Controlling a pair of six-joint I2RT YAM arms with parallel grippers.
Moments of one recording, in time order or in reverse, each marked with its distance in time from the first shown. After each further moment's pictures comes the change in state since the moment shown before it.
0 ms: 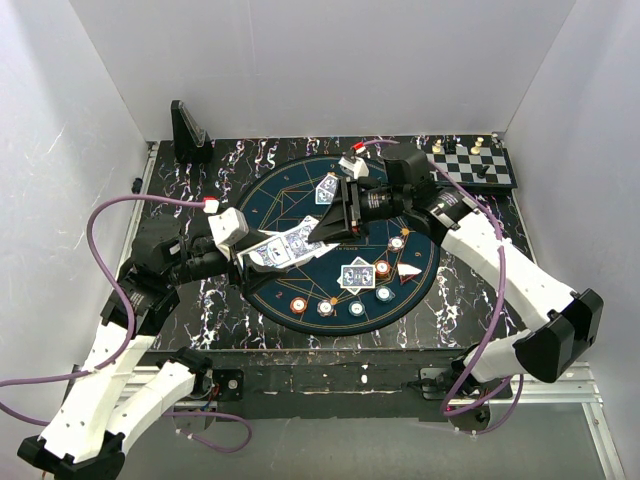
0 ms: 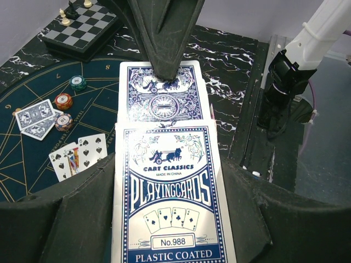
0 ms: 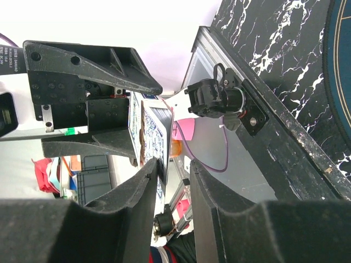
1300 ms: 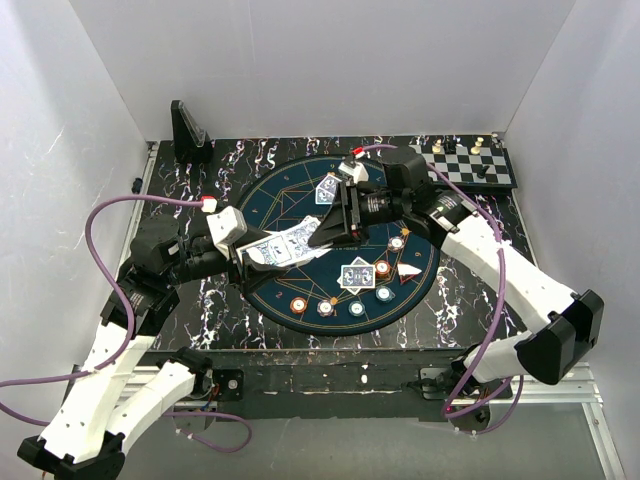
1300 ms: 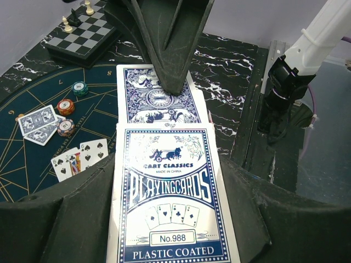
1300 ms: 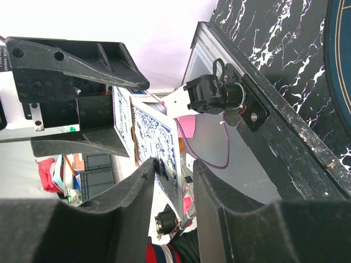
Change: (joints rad) left arm 0.000 -0.002 0.000 0.028 0.002 -0.013; right arm 0.010 -0.013 -0.032 0.002 0.002 0.013
